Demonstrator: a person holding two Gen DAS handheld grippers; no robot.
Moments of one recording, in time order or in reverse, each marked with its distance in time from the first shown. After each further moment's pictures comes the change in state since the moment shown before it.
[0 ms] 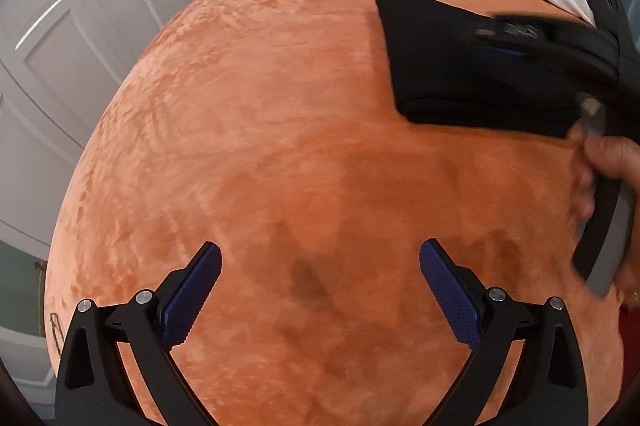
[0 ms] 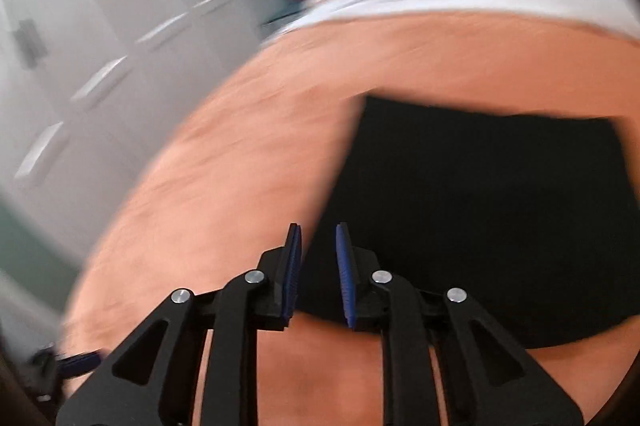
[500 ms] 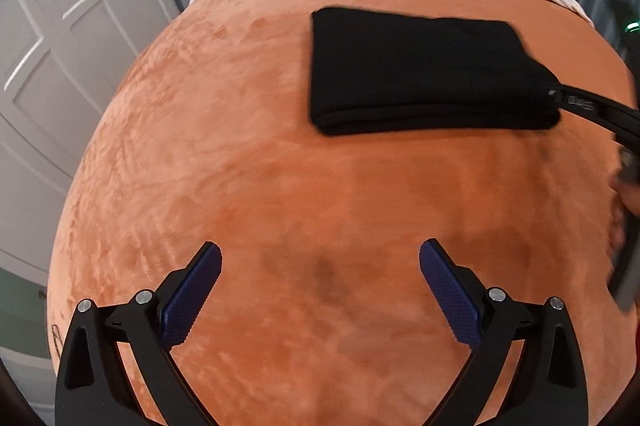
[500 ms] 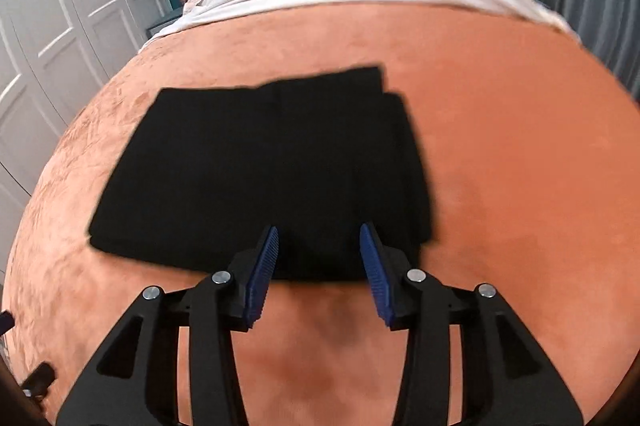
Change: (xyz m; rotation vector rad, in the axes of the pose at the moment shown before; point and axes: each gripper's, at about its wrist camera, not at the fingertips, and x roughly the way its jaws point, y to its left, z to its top) left arm -0.036 -0.078 -0.002 0.105 -0.056 -0.017; right arm -0.092 -0.105 -0.042 0.089 0.025 -0.311
